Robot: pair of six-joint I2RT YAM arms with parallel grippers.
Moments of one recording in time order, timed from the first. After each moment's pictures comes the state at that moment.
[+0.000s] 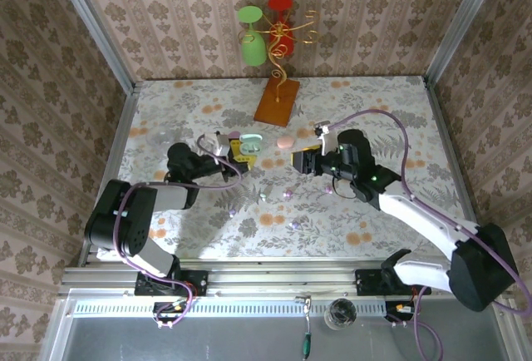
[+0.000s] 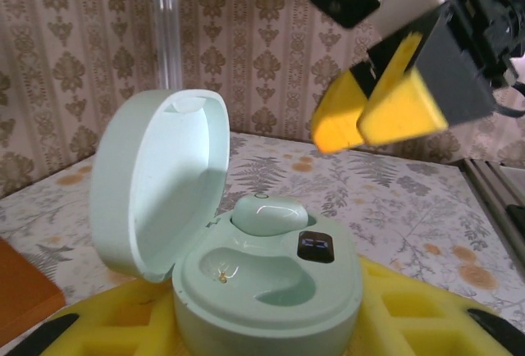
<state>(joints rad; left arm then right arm) -0.32 1.56 0.50 1.17 1.04 -0.12 0.51 1.22 0.77 0.00 -0.29 0.40</state>
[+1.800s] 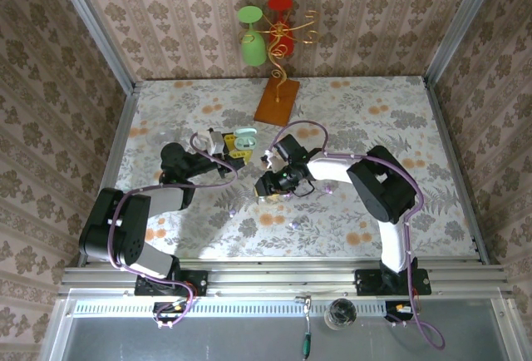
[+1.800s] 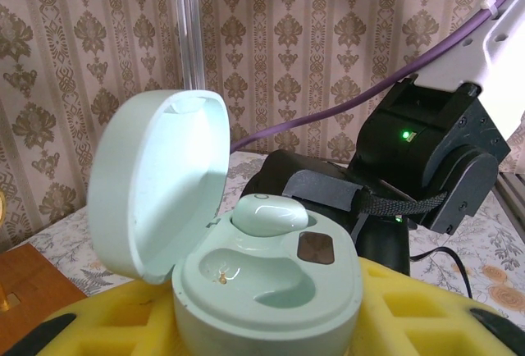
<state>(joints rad) -0.30 1.49 0.50 1.18 1.01 -0.12 0.64 2.00 1.18 -0.25 -0.62 0.44</state>
